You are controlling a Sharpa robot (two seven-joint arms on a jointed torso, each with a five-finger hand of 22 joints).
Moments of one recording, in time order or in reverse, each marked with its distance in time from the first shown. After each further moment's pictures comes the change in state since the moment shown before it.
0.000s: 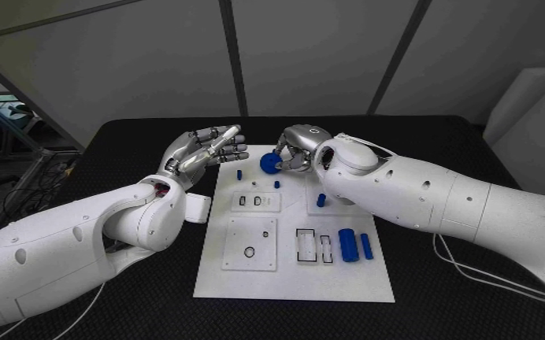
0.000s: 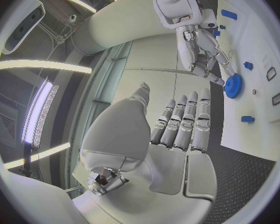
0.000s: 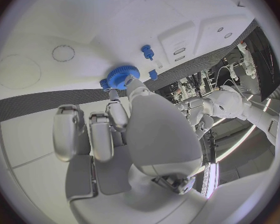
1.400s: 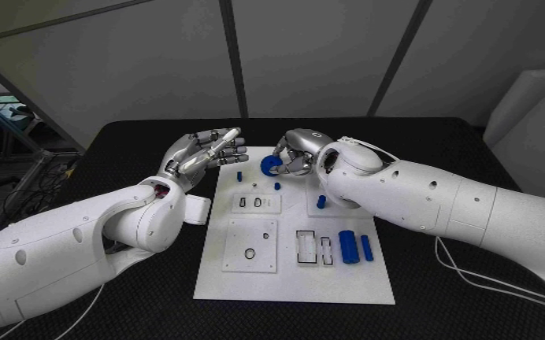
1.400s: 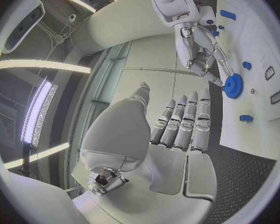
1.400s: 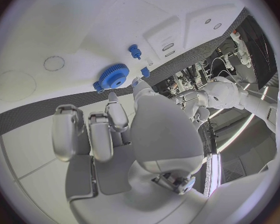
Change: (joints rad) left arm 0.000 -0.001 0.000 -0.005 0.000 0.007 -0.013; left_hand 0.000 0.000 -0.006 0.000 0.000 0.000 0.000 -0.004 0.000 0.000 0.000 -0.005 0.000 -0.004 0.004 -0.008 0.000 0.000 0.000 0.000 -0.004 -0.003; right arm -0.004 -0.022 0.000 0.026 0.105 0.000 0.043; right_hand -0.106 -0.005 -0.042 0.059 0.018 -0.079 0.003 -0.039 -0.001 0.000 0.007 0.001 0.013 -0.002 0.013 0.004 0.000 0.000 -0.002 0.009 0.000 0.000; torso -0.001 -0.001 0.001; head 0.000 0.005
